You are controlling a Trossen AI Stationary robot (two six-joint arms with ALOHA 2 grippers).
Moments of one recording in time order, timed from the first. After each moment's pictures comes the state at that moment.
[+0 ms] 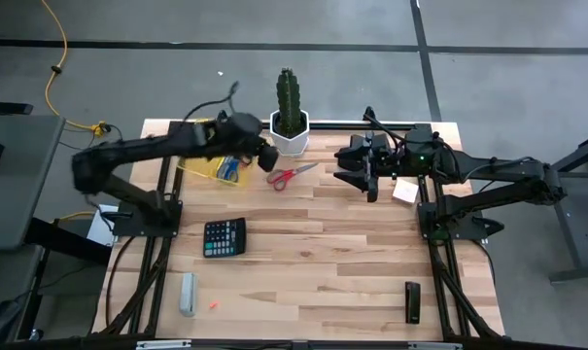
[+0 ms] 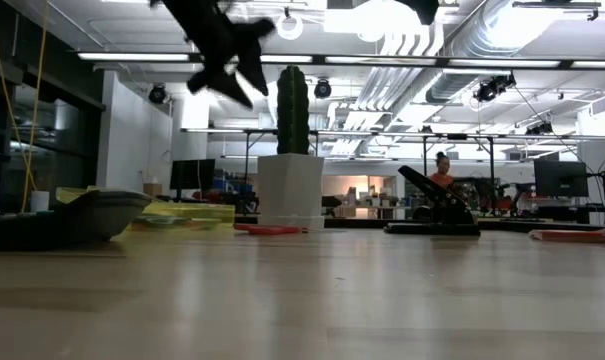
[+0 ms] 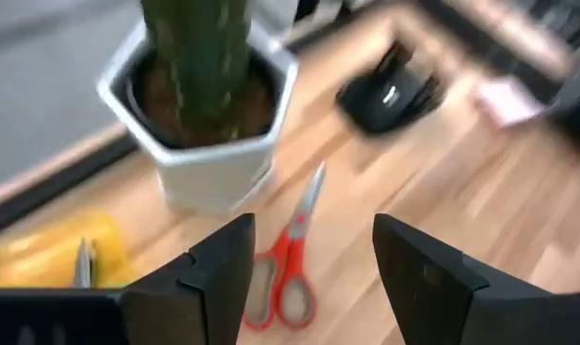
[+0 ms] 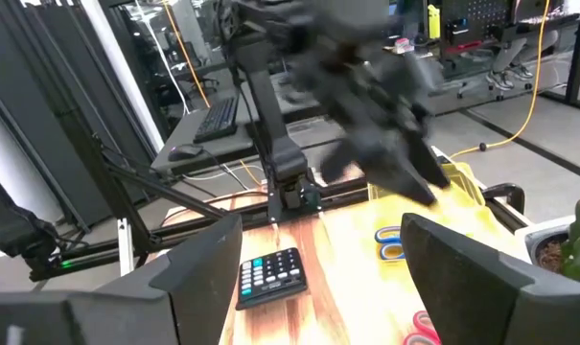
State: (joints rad) left arm 0.44 1.38 1.20 -0.57 -0.21 -0.45; right arm -0.12 1.00 0.93 -0.03 -0.09 0.21
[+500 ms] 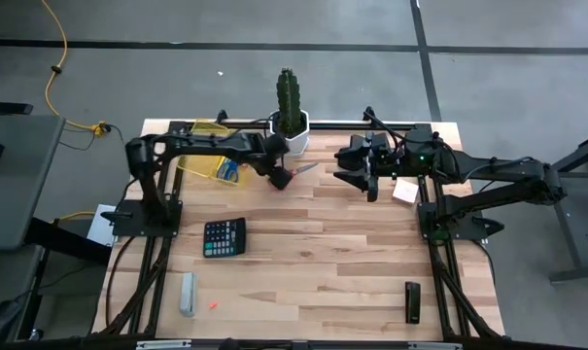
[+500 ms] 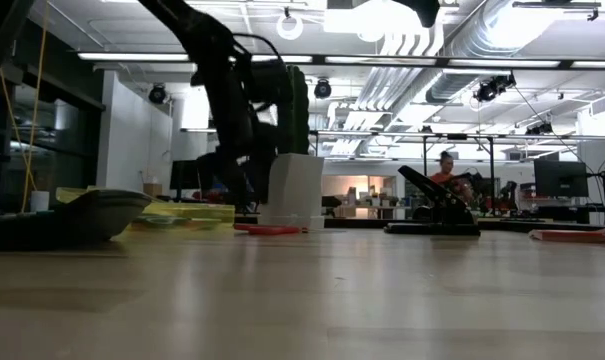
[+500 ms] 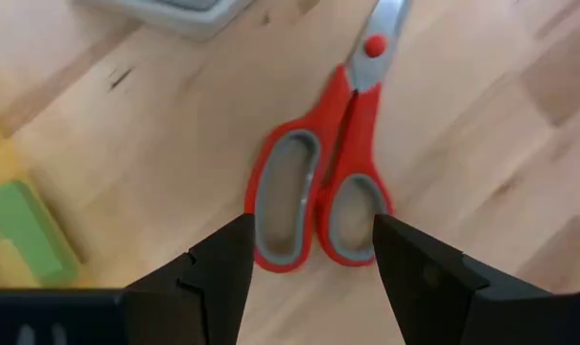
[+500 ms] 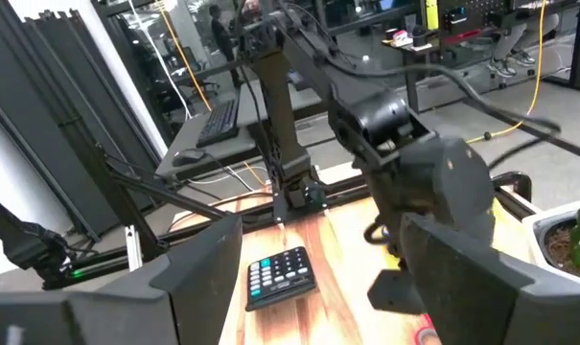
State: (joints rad) left arm 0.51 1.82 1.22 -0.62 -0.04 -0.46; right arm -0.12 1.00 0.93 -0.03 -0.08 0.26
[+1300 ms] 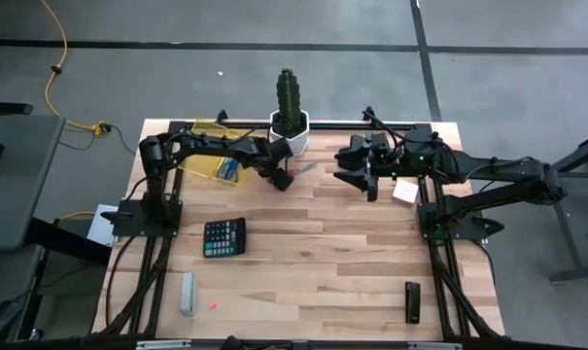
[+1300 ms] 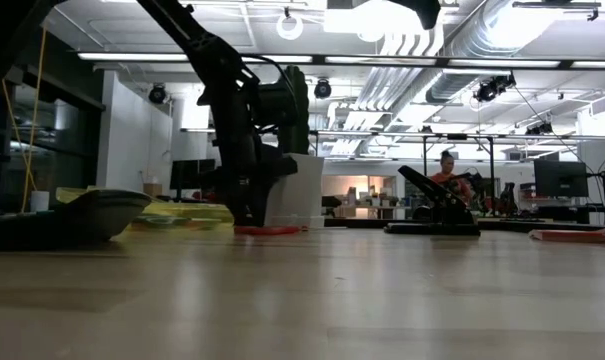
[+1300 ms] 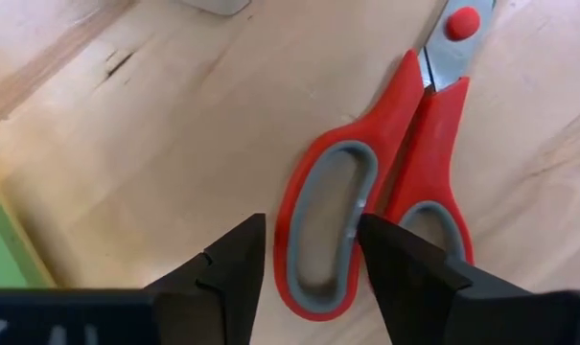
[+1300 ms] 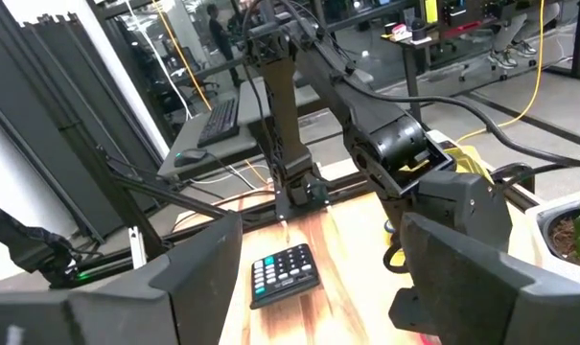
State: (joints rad) left arm 0.51 1.94 1.22 -0.58 -0.09 -0.47; right arm -0.12 1.00 0.93 -0.04 -0.08 0.29
